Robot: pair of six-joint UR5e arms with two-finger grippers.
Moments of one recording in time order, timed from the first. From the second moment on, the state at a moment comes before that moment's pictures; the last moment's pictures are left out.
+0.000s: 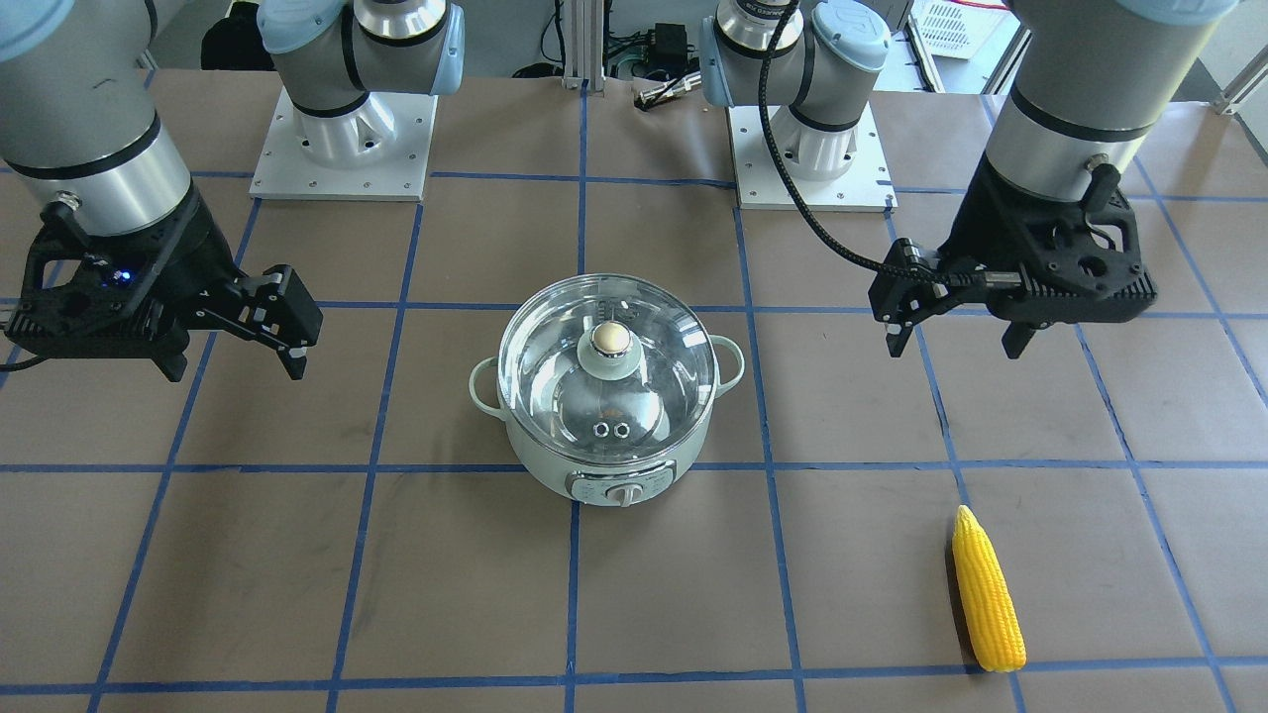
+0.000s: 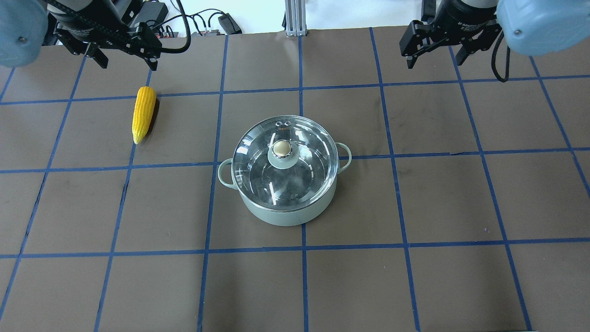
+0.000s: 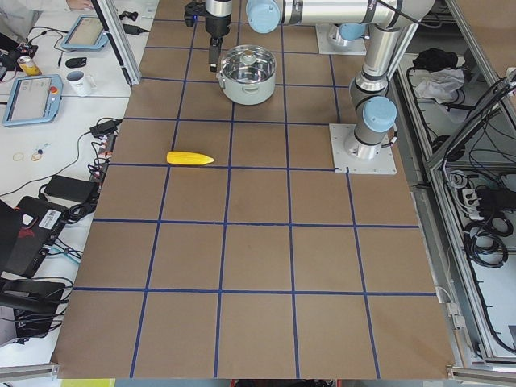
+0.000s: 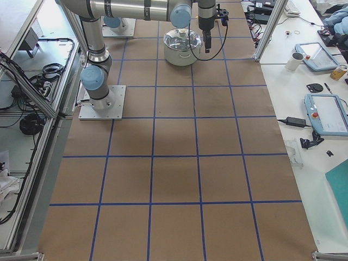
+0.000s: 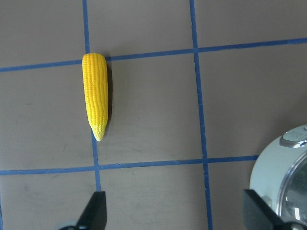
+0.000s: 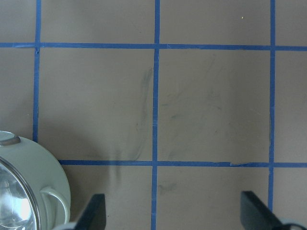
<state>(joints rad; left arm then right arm) -1.50 -1.69 -1.45 -1.41 1.63 0.14 1.53 -1.43 1.49 -1.78 -1.56 -0.06</state>
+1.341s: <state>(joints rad) -1.28 -2.13 -1.47 -1.09 1.53 0.36 1.52 -1.43 1.50 -1.77 -1.55 -0.06</state>
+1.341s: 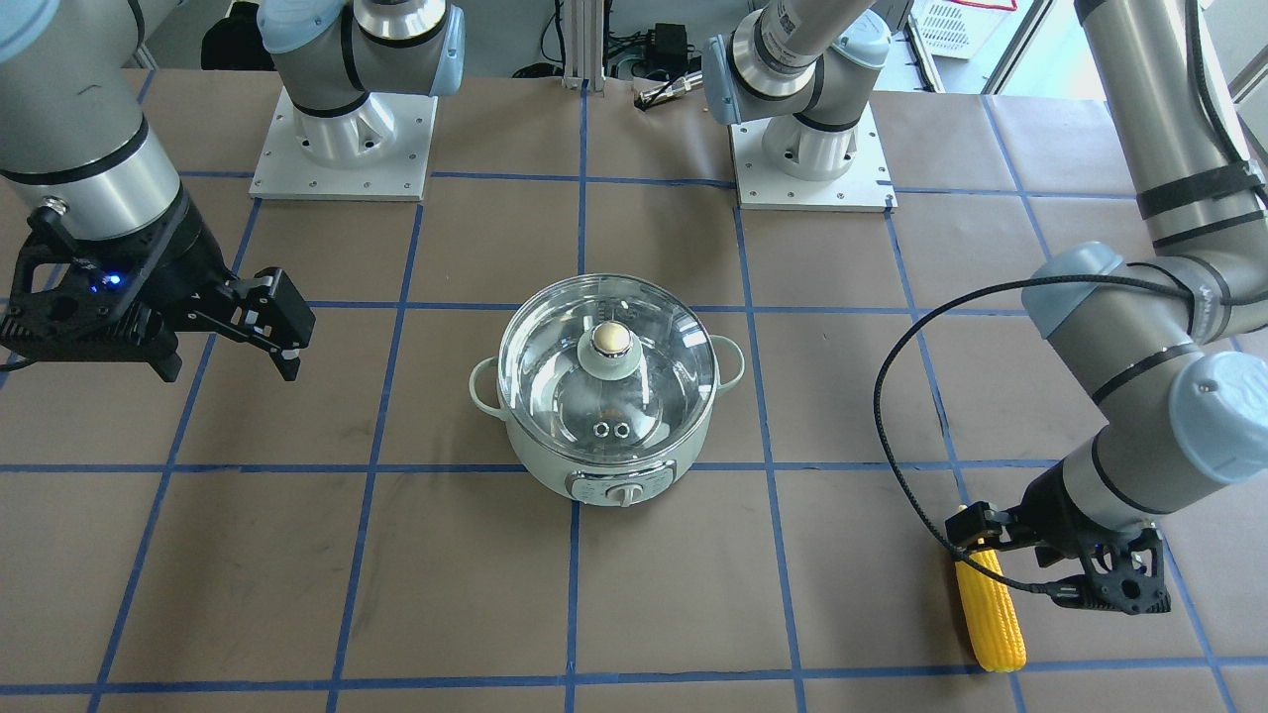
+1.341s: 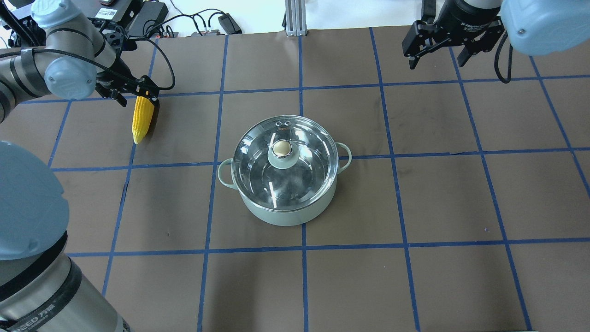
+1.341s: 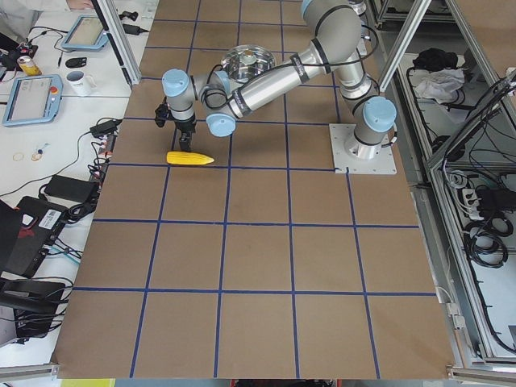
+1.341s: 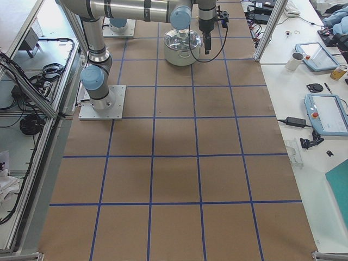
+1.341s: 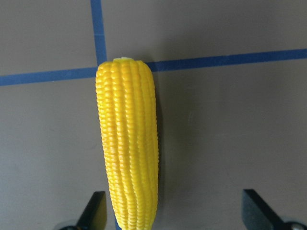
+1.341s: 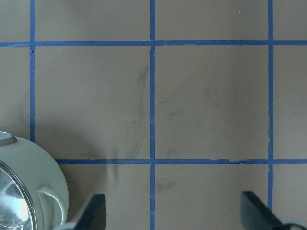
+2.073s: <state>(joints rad) -1.27 -2.21 -1.45 -1.07 1.53 0.42 1.52 -1.43 1.50 -1.77 -1.56 -0.06</state>
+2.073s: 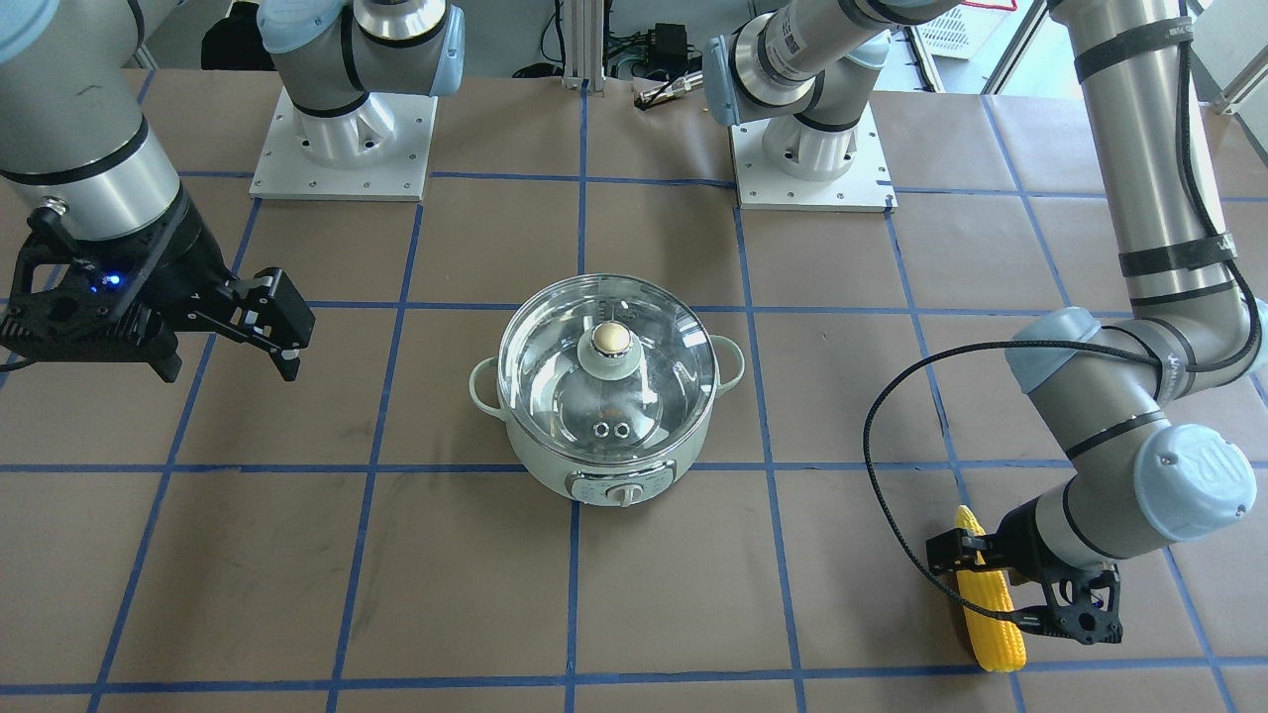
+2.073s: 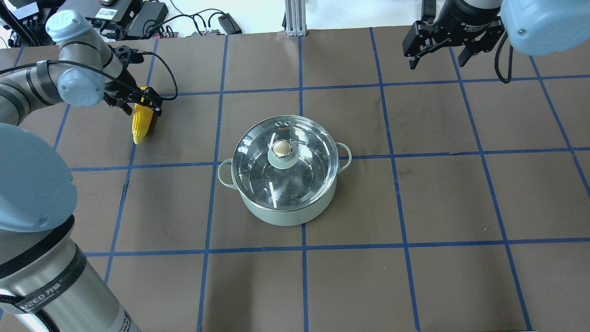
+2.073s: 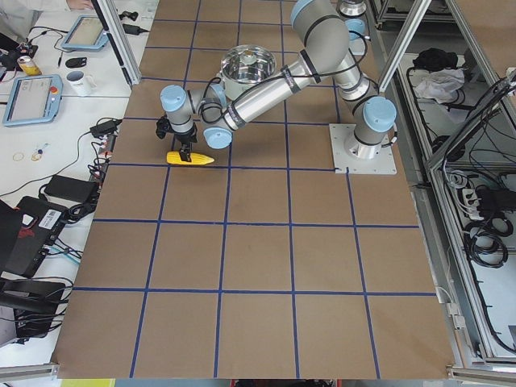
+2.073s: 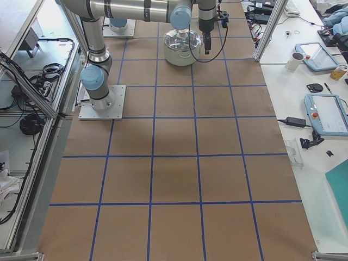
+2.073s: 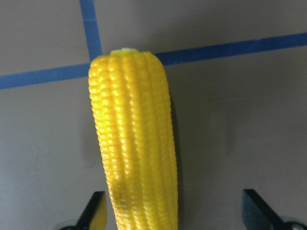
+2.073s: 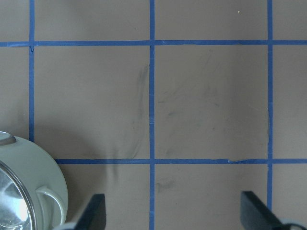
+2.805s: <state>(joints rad) -1.27 -2.24 -1.45 -1.03 1.53 0.43 1.52 -1.43 1.50 -1.77 -1.56 -0.06</state>
